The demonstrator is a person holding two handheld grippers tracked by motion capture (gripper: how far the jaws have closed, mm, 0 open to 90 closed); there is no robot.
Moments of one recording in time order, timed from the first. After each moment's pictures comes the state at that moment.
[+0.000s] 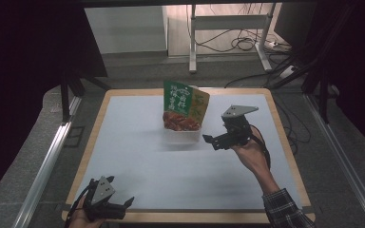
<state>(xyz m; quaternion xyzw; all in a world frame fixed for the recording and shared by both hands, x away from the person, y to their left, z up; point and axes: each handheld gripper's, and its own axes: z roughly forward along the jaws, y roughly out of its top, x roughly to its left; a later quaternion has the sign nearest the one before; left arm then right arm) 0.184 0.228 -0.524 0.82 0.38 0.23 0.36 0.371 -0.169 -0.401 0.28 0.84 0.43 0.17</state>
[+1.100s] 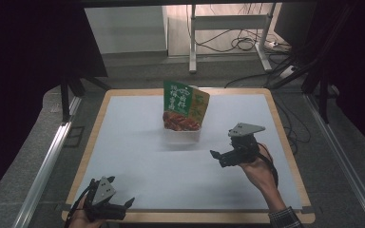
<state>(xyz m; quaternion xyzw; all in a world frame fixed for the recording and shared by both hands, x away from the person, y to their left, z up) 0.183 0.226 -0.524 0.82 0.38 0.23 0.36 0.337 -0.191 -0.428 0.29 0.85 0.41 0.19</state>
